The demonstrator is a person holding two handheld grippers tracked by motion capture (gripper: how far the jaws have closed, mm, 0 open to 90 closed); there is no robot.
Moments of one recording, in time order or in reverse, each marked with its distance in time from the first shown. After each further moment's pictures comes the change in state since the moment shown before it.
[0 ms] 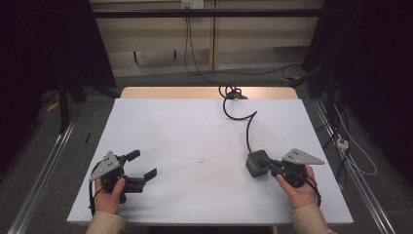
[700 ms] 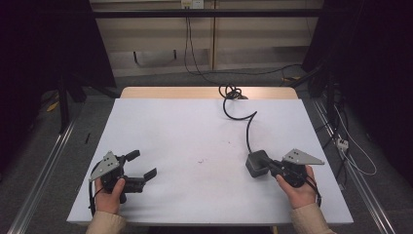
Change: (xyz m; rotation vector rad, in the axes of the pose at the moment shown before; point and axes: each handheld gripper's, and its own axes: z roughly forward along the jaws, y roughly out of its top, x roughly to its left) left arm 0.000 0.000 0.000 -0.002 0.006 -0.004; right arm 0.000 -0.001 0.000 -0.007 -0.002 0.013
